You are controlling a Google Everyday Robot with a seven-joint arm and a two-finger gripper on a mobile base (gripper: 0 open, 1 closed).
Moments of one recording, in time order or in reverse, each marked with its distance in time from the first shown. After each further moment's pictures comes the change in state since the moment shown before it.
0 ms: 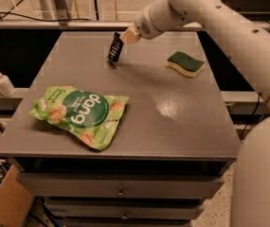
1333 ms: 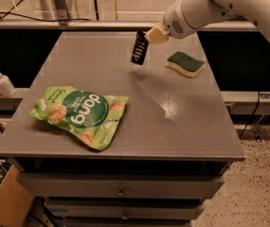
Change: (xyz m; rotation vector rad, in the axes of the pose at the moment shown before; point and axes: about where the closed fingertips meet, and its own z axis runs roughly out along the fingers) arm 0.034 0.007 -0.100 0.076 0.054 -0.058
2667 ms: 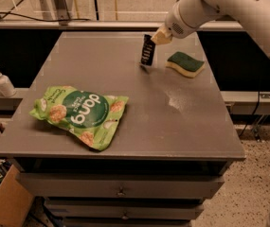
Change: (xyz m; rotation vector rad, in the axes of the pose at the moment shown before) arm 0.026 -0.035 0.022 0.058 0.127 -0.075
